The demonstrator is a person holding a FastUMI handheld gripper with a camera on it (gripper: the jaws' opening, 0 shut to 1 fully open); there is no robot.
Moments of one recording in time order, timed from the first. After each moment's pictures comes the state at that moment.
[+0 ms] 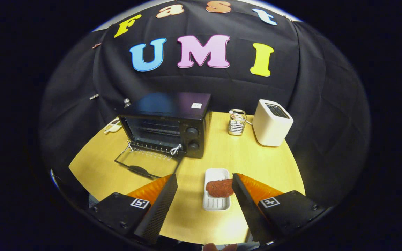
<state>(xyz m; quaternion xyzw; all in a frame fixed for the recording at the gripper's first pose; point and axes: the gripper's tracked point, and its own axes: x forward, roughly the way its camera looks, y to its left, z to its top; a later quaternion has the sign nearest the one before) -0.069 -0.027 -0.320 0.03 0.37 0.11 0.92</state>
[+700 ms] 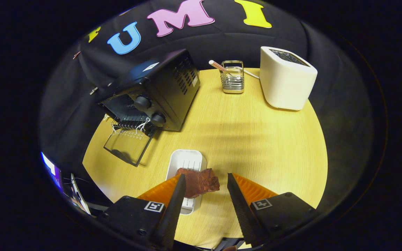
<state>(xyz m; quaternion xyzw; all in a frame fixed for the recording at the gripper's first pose) -0.031 -0.077 -0.445 0.13 0.52 0.19 0.82</state>
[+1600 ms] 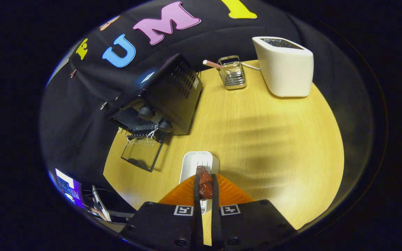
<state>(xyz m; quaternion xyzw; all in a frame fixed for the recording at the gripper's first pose) -0.026 -0.086 -0.413 0.21 0.50 0.18 0.82</state>
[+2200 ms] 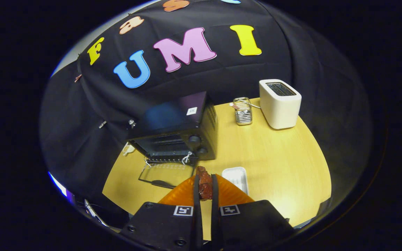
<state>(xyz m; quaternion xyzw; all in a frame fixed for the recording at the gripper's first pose) -0.045 0.013 -0.278 0.20 0.39 0.11 0.89</state>
